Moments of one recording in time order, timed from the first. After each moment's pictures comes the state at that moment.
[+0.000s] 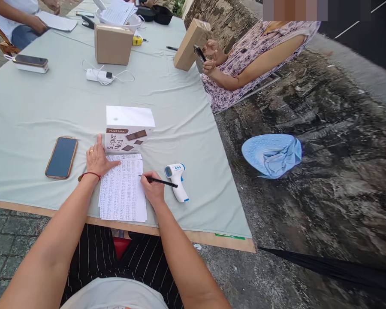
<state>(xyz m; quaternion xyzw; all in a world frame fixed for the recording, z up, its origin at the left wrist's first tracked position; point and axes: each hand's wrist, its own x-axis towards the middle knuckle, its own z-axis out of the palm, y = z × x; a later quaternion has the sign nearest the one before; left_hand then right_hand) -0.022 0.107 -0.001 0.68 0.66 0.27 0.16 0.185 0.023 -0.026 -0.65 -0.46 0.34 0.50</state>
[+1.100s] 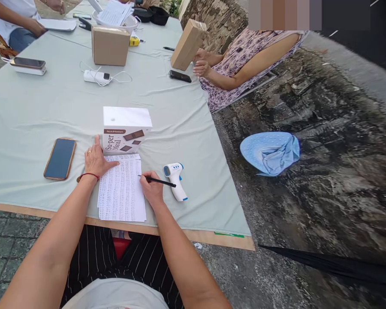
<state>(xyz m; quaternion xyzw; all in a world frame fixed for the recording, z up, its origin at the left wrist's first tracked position) -0.021 0.104 0.009 0.68 0.67 0.24 0.16 0.184 0.023 -0.029 -0.65 -0.45 0.35 0.50</state>
